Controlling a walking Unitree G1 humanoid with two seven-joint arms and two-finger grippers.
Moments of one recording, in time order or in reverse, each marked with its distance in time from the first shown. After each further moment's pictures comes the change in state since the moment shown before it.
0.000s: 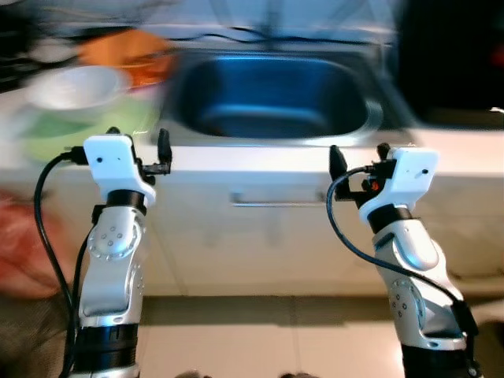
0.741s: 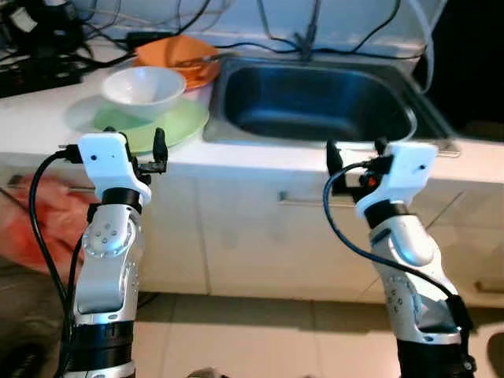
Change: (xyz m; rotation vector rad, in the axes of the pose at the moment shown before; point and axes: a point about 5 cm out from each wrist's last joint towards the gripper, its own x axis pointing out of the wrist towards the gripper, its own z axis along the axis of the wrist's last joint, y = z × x) left arm 0.000 0.004 -0.001 0.015 0.017 -0.004; right arm 0.005 0.007 0.002 0.008 -0.023 0.019
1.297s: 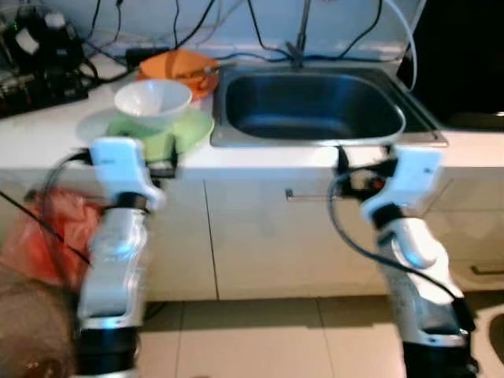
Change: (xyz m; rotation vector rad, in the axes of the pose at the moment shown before) left arm -0.004 -0.016 -0.002 -0.026 0.010 -0.085; right arm -0.004 -0.013 -0.005 -0.018 0.013 -0.060
